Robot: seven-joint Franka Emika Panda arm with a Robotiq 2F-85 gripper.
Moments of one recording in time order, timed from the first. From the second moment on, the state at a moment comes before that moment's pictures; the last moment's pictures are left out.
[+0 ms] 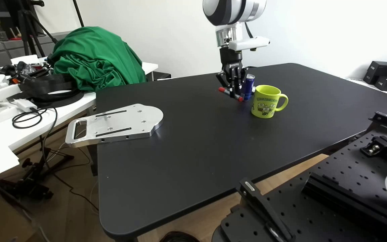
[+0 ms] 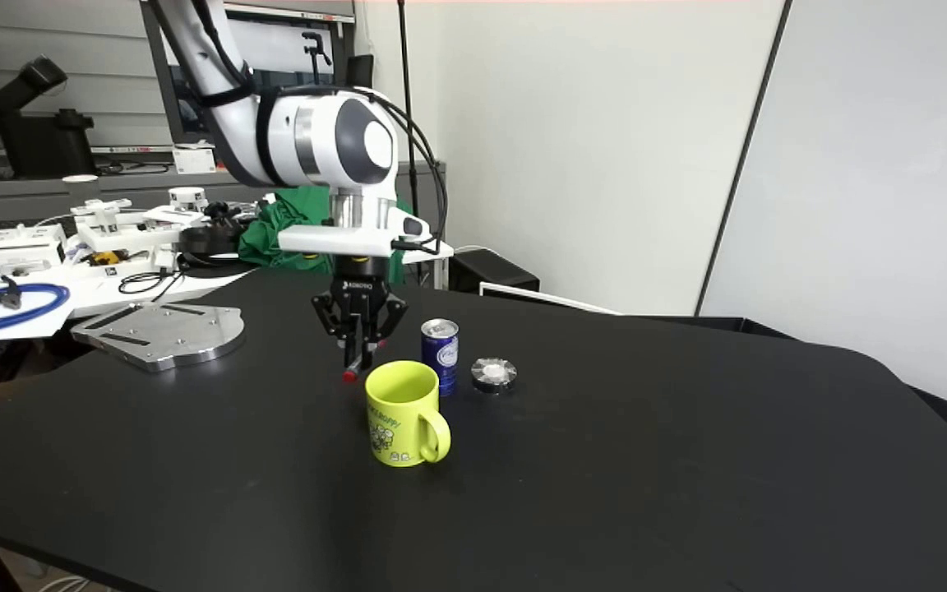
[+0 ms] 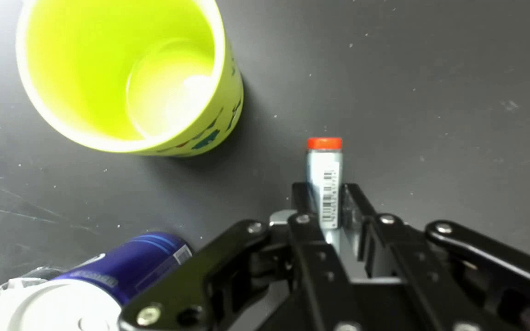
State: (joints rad) arm 0.03 0.62 -0.05 -1.97 -0.01 2.27 -0.01
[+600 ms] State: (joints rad) arm 0.01 0.62 -0.03 -1.67 0.06 1.67 0.04
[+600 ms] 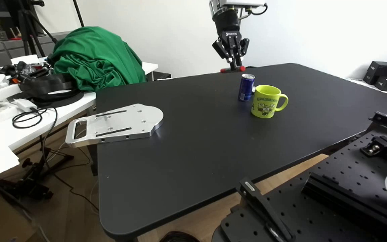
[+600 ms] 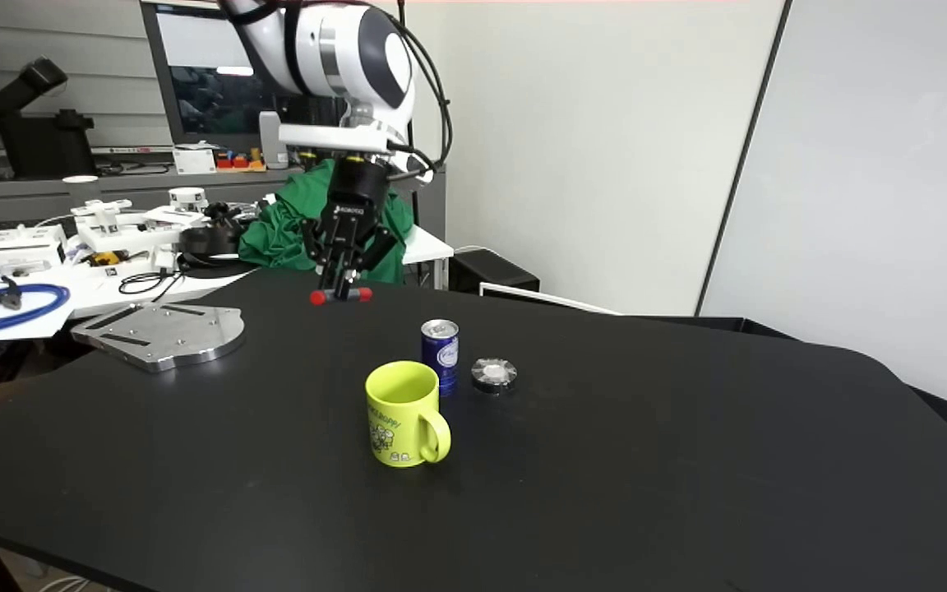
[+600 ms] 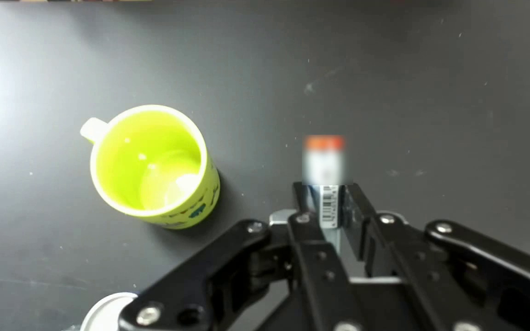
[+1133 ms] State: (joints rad) arm -0.16 0.62 -0.11 -1.45 0.08 1.07 0.03
